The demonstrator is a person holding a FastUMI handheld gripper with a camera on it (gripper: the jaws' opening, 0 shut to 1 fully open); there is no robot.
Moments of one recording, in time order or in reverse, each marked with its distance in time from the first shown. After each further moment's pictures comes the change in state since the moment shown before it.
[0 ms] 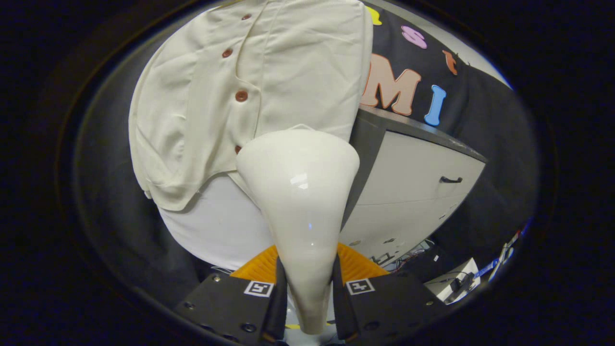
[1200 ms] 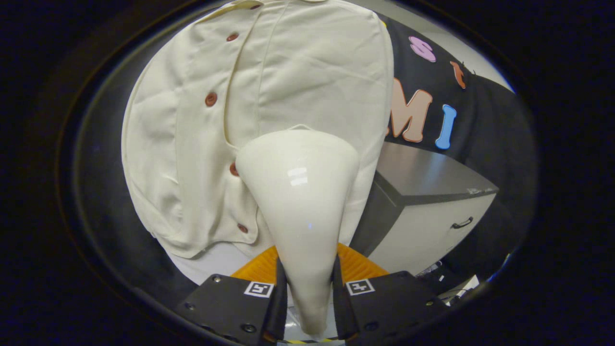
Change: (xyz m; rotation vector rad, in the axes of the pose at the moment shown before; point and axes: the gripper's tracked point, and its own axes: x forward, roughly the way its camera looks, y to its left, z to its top) arm 0.030 0.017 0.074 -0.012 -0.102 0.061
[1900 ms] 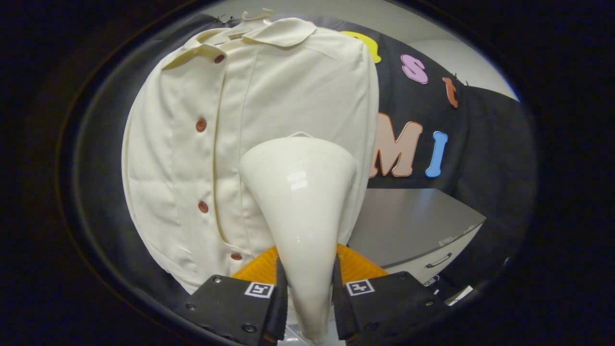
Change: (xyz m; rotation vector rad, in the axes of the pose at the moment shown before) arm -0.047 -0.016 0.109 0.030 -0.157 -0.008
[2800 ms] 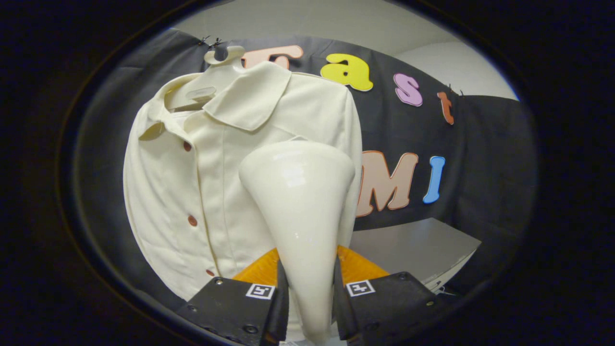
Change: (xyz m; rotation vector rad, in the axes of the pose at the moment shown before) arm -0.027 -0.020 0.106 0.062 -0.160 0.023
